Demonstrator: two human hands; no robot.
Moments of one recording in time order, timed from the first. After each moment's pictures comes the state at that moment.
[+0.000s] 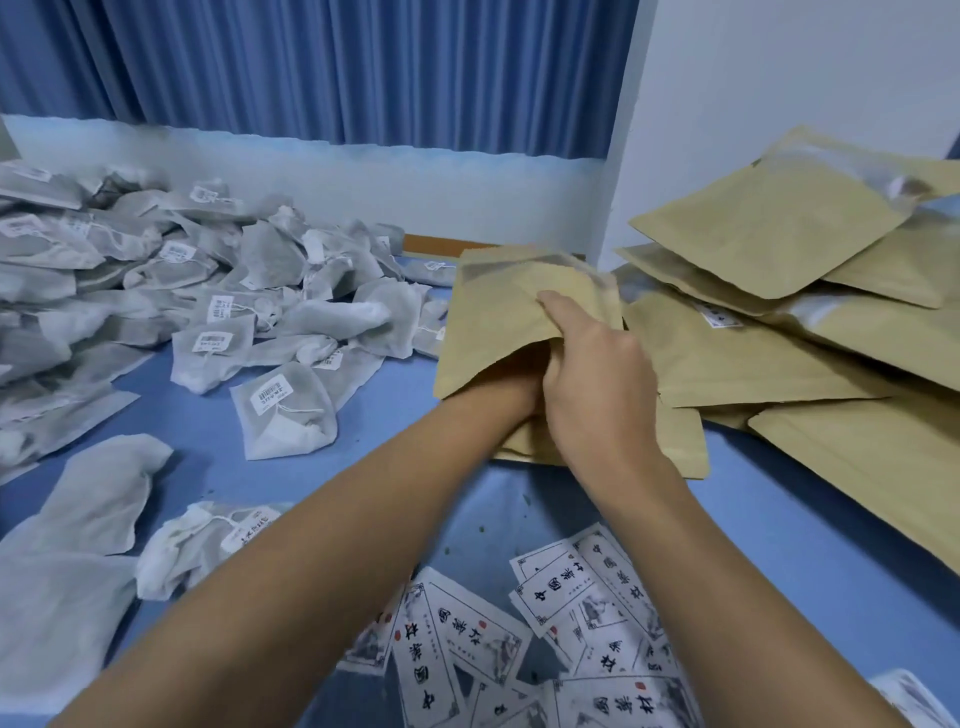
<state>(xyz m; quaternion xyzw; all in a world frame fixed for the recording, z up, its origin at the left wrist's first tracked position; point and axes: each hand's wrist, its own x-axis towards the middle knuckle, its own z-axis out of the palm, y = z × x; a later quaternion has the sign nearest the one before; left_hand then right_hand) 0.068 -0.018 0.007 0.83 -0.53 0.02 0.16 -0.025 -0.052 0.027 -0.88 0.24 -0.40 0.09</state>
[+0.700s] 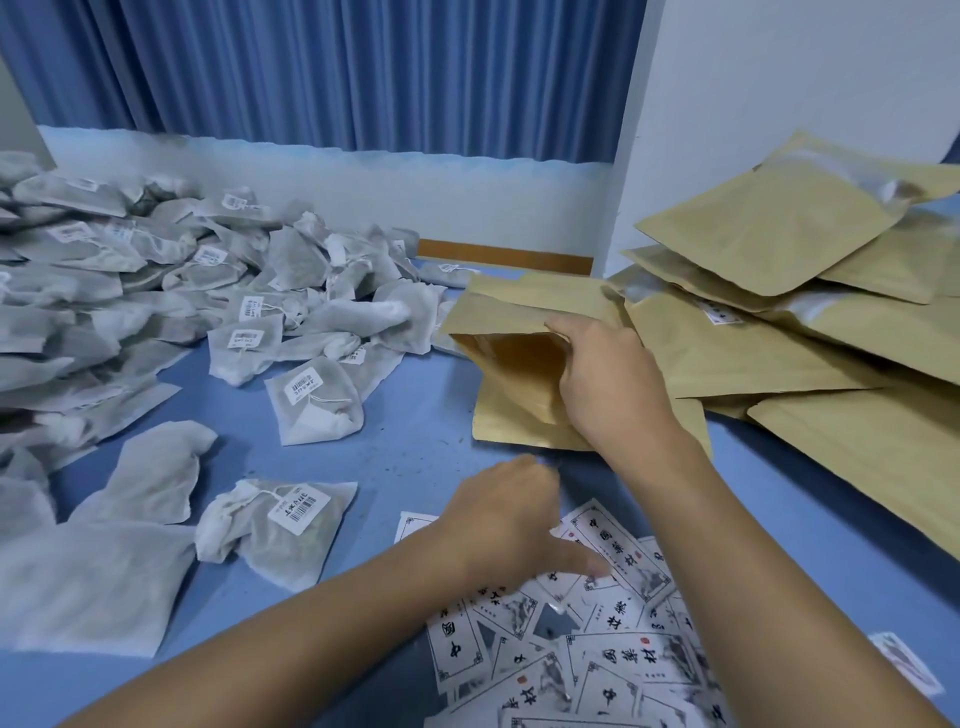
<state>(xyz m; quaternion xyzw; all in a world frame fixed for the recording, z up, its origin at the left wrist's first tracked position) -0.014 0.080 -0.024 0.86 -0.48 -0.12 0.15 -0.029 -0.062 0.025 -0.93 0.25 -0.26 0.08</state>
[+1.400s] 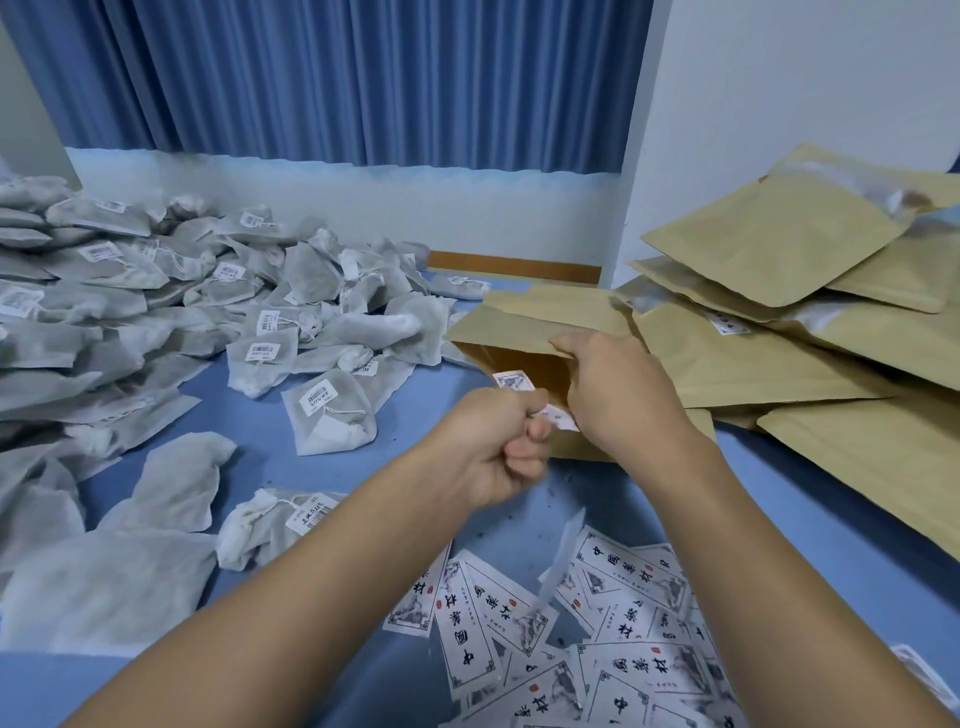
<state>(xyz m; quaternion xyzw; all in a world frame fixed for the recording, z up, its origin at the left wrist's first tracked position) 0.010 0.072 0.039 0.55 -0.11 -0.48 0.68 -0.034 -0.055 0.041 -0.95 0.24 -0.20 0.06</state>
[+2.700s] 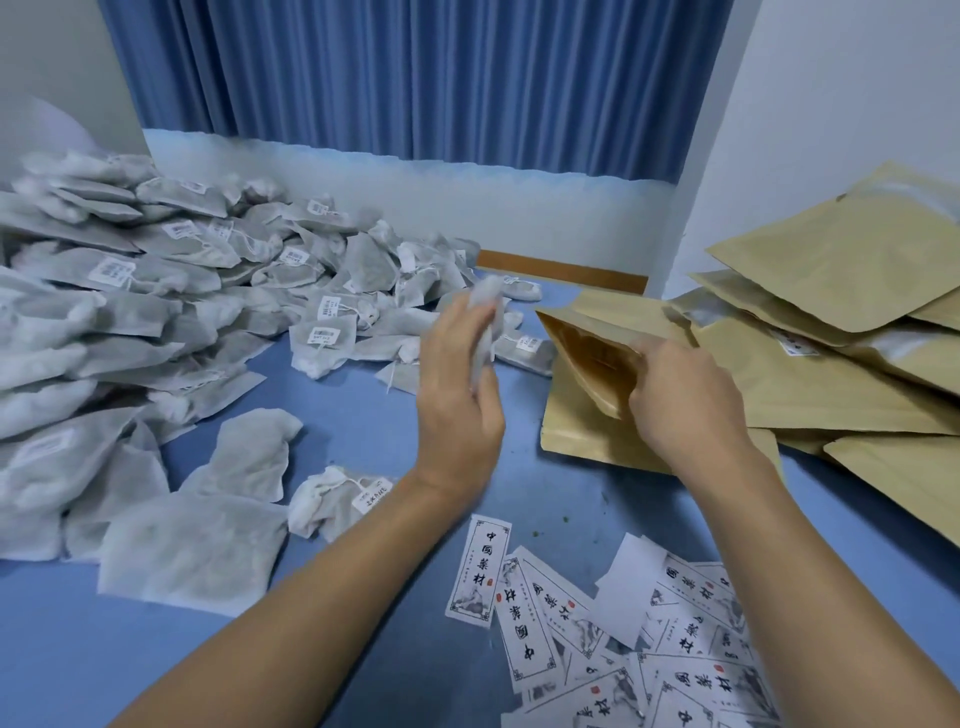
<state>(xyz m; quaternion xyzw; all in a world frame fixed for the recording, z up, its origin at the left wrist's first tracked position) 0.071 0.116 -0.015 0.61 -0.39 0.36 0.59 -0.028 -0.047 0.041 -0.93 0.30 -0.22 0.01</state>
